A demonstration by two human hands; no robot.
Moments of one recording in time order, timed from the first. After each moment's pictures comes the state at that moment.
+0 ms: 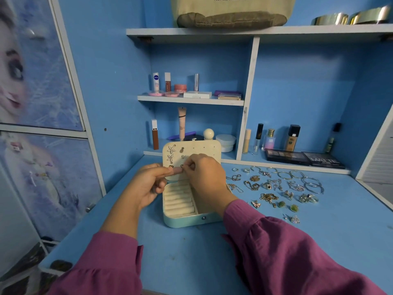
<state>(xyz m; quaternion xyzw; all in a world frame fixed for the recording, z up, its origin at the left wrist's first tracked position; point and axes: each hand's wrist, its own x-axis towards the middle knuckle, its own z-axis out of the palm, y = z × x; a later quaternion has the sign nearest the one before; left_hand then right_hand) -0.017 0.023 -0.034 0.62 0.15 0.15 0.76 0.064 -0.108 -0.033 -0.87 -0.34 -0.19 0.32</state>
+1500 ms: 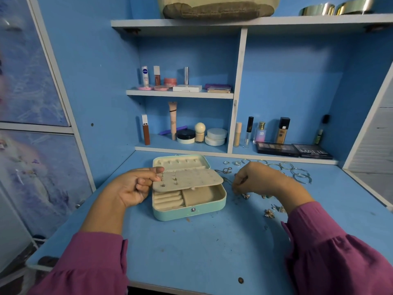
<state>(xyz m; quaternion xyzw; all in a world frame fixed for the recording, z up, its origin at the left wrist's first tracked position) -0.033 0.024 -0.029 0.51 0.21 0.02 0.83 0.092 -0.250 -0.010 -0.93 -0.32 0.09 0.17</state>
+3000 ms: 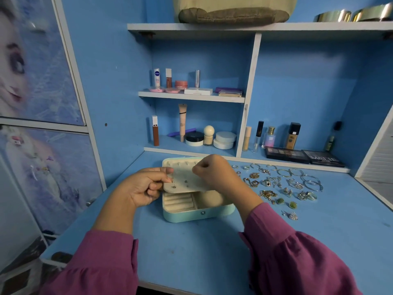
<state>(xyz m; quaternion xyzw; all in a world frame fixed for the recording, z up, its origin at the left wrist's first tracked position) -0.033 0.025 -0.031 0.59 0.19 0.04 0.79 0.055 -0.138 -0.011 -0.88 -0.29 0.03 0.36</state>
